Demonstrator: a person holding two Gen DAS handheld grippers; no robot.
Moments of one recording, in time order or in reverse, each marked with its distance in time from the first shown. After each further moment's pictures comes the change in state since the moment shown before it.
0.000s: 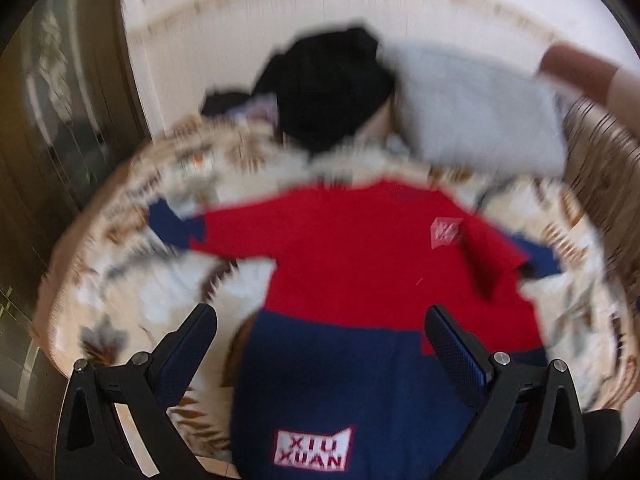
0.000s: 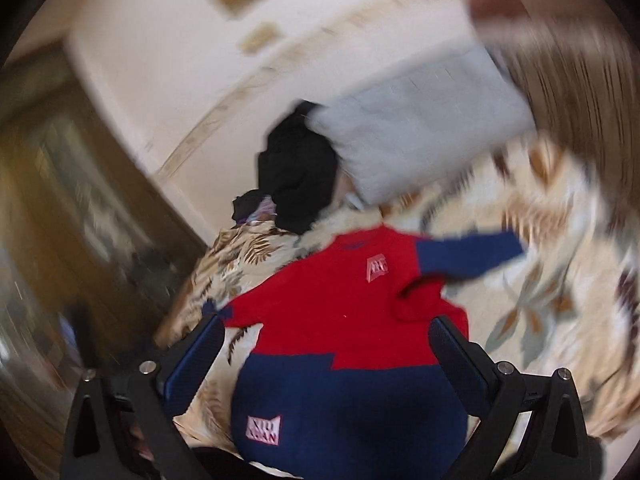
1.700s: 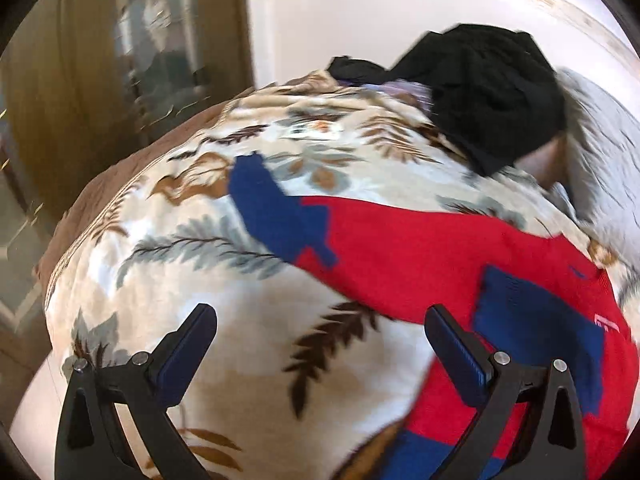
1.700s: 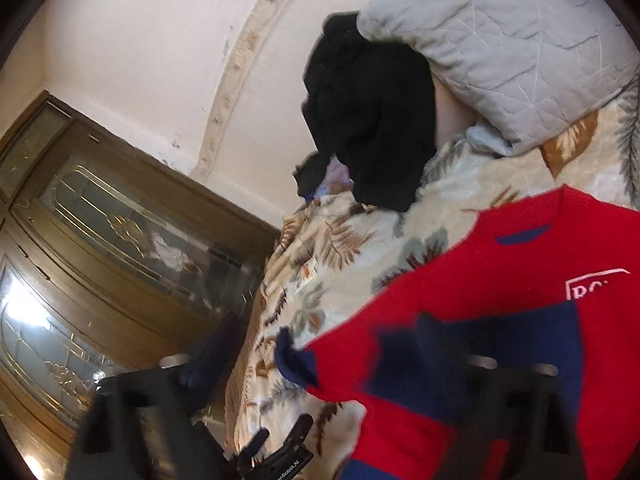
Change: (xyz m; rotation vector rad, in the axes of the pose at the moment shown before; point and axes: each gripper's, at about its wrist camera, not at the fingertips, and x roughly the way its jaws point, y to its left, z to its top) left arm 0.117 0.145 0.019 -0.354 -0.033 0.258; right arm 0.299 0.080 0.059 0.104 0.145 0.340
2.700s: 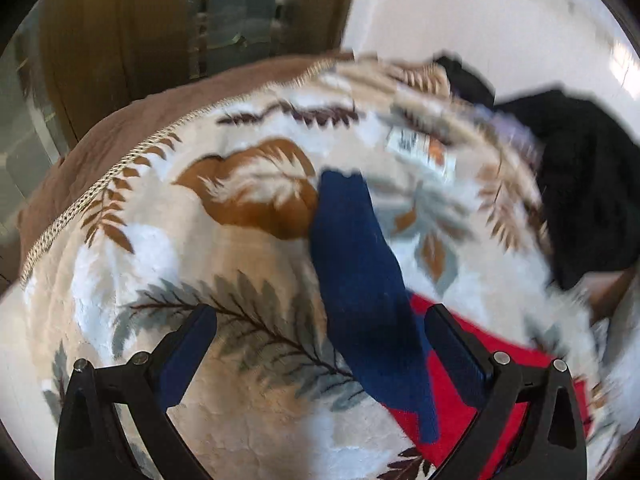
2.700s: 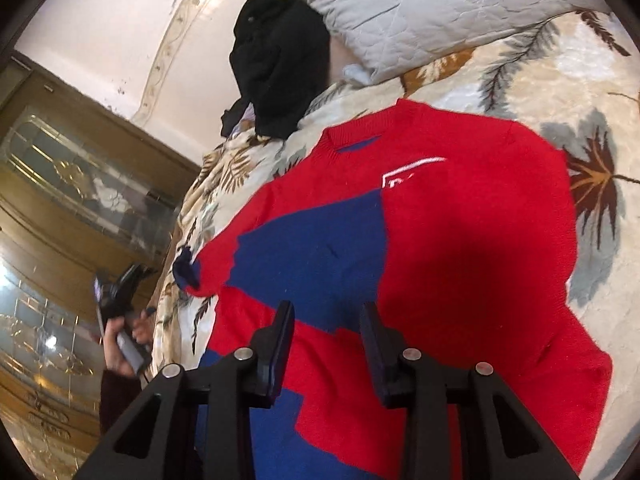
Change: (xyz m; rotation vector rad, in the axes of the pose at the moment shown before) left arm 0.102 0.078 0.090 -0.317 0.189 0.049; right arm -0.073 -0.122 -0.059 -0.051 0.232 -0.228
